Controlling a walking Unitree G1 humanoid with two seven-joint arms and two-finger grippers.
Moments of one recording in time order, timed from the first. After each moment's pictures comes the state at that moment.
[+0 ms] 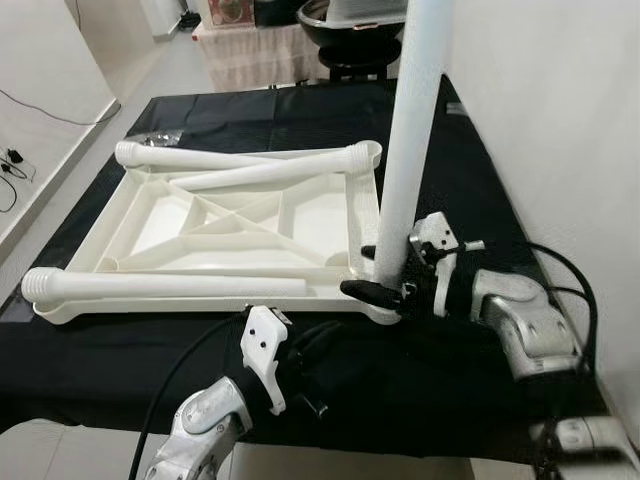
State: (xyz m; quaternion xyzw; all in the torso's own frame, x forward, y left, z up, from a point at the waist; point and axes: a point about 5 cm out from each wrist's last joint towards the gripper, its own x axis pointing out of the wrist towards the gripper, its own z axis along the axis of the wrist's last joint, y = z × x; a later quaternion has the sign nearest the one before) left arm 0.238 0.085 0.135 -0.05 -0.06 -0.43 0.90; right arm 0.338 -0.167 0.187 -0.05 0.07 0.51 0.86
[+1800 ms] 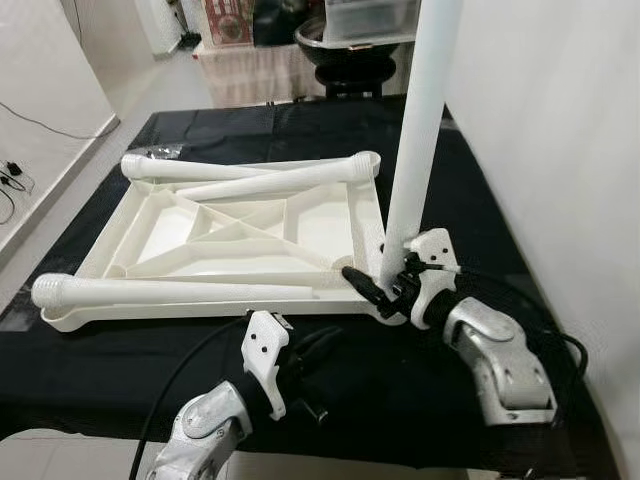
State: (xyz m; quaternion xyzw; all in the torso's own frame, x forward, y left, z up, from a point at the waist) left arm 0.239 0.084 0.133 -0.05 -0.05 -0.43 0.90; right arm 0.318 -0.147 0.185 -0.05 0.01 0.37 0.93
